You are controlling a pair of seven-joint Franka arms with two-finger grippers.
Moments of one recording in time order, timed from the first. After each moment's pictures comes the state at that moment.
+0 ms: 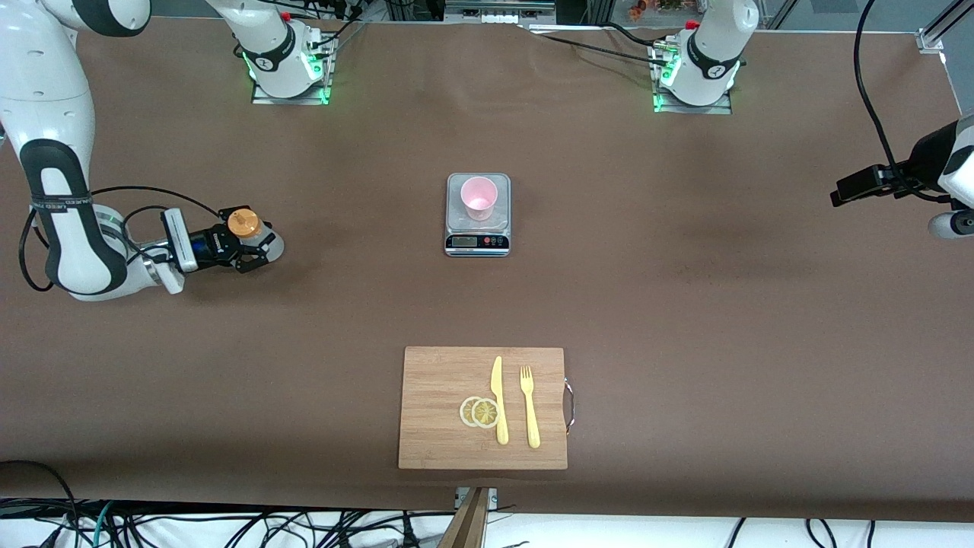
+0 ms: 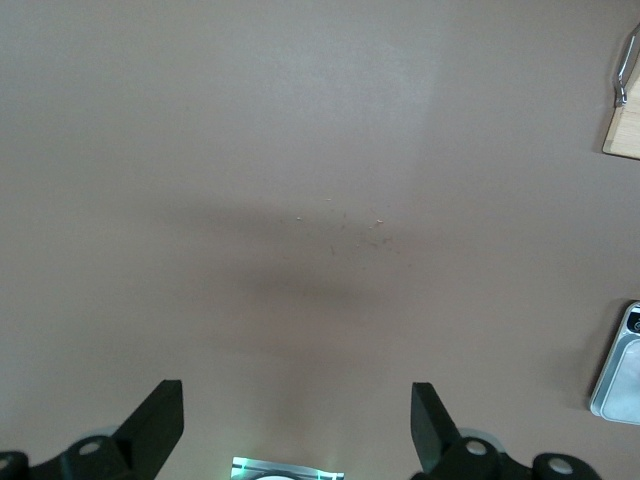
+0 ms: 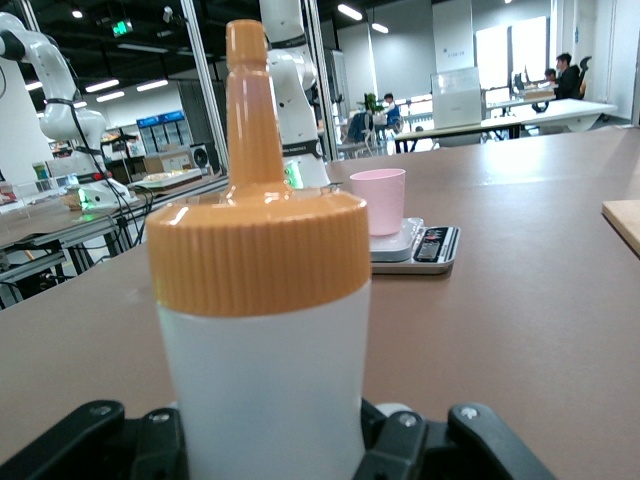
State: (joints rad) left arm 0.05 0.08 0.00 -1.55 -0.03 1.47 -0.13; right arm -0.24 0.78 -0.07 -1.75 0.88 1.32 -2.54
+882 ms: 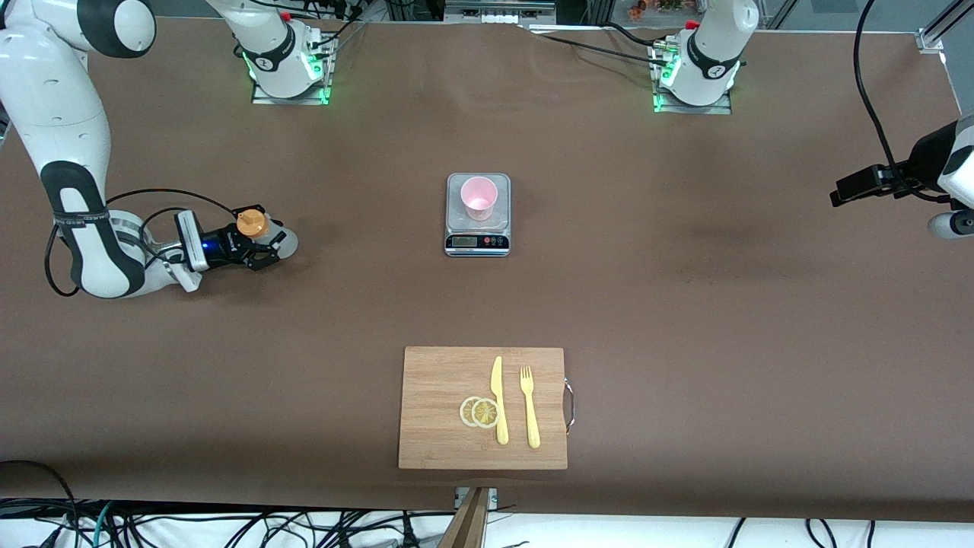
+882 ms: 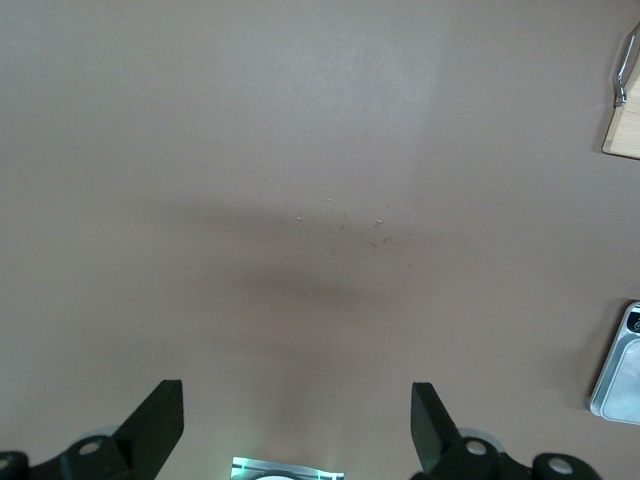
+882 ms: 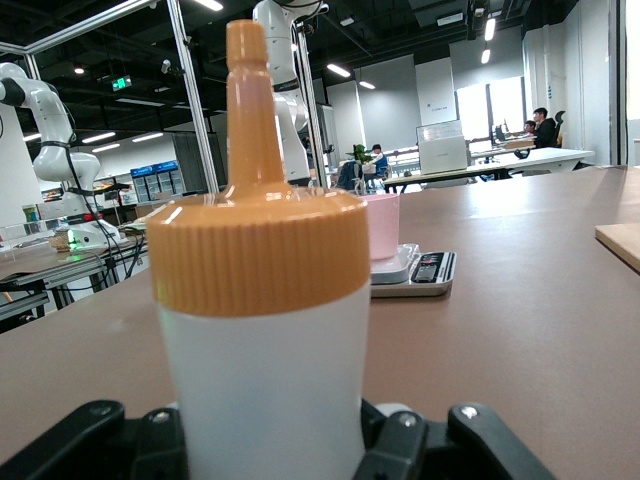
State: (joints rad) left arm 0.05 0.08 0.00 -1.55 -0.03 1.47 -0.13; right arm -0.25 0.86 -0.06 -1.75 0.95 1.29 -2.58
